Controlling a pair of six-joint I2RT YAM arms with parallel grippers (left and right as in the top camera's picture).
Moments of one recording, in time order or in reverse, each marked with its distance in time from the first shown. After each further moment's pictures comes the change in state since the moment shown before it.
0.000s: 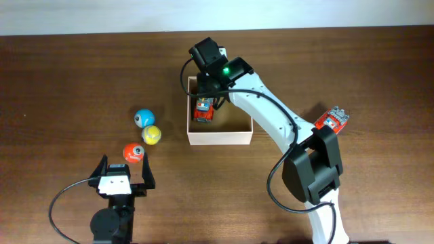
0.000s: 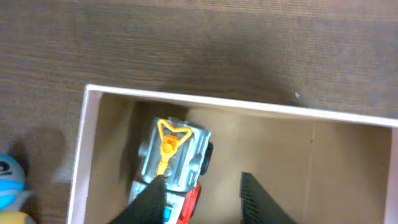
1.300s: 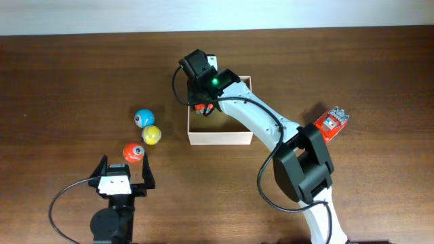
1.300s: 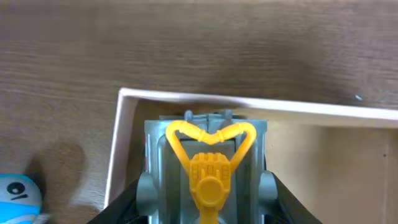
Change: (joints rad) left arm 0.000 0.000 0.000 0.000 0.000 0.000; right arm 0.047 0.045 -0.067 0.173 0.003 0.086
